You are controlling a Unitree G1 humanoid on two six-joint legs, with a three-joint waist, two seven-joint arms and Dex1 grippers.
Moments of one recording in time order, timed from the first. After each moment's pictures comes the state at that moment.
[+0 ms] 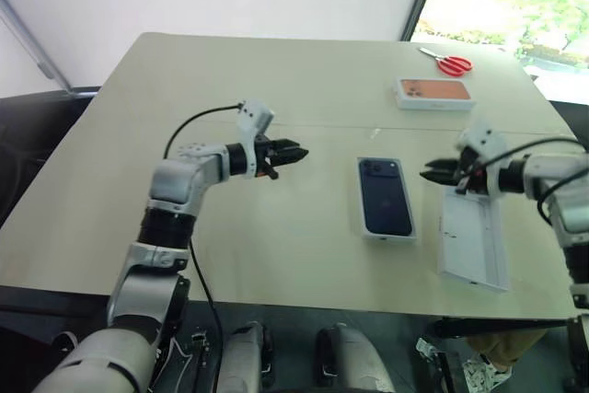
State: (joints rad) left arm -0.78 0.33 -0.01 0.21 -0.34 0.76 -0.89; right arm -0.57 -0.92 -0.04 0.23 0.20 0.52 1.08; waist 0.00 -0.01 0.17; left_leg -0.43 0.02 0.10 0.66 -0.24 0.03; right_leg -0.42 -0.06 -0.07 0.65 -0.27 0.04
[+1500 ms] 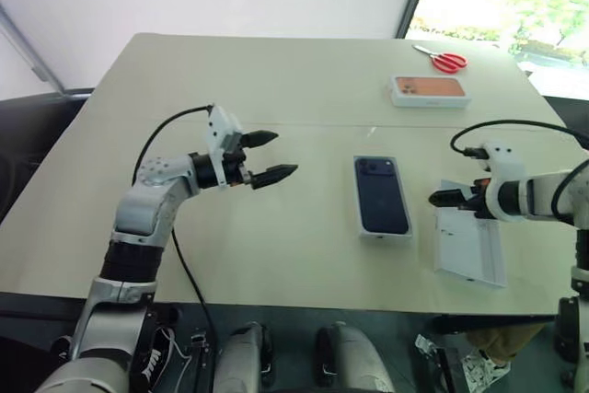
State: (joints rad) left arm -0.58 0.43 -0.02 0.06 -0.41 0.40 -0.99; right arm -0.60 -0.85 -0.24 0.07 0.84 1.61 0.09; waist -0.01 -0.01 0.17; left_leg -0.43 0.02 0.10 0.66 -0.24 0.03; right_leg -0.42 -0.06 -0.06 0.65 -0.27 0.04
